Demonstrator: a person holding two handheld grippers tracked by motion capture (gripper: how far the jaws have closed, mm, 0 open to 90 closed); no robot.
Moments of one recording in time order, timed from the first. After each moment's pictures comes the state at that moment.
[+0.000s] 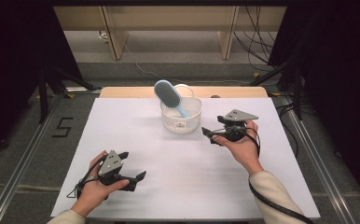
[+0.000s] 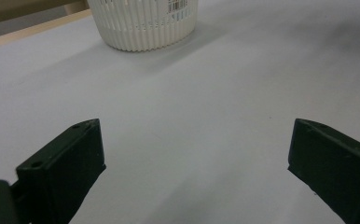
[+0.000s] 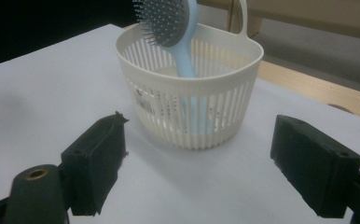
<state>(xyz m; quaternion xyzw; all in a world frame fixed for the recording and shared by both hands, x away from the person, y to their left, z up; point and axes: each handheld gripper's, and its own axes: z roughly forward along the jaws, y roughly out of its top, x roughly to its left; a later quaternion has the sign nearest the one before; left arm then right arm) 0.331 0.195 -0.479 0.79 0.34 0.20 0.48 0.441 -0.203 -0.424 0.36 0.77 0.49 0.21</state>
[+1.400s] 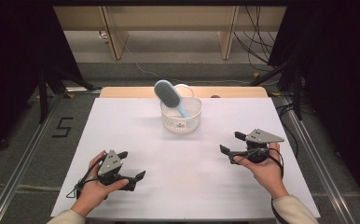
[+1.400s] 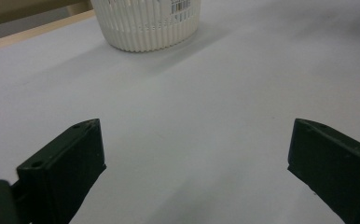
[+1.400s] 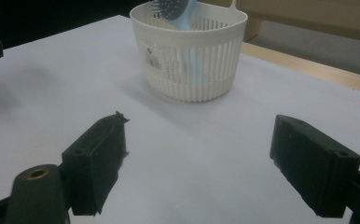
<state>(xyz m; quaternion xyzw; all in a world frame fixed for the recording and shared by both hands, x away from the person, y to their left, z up) 0.331 0.197 -0.479 0.79 0.33 0.20 0.48 0.382 -0.256 -0.436 0.35 0.77 0.49 0.21</state>
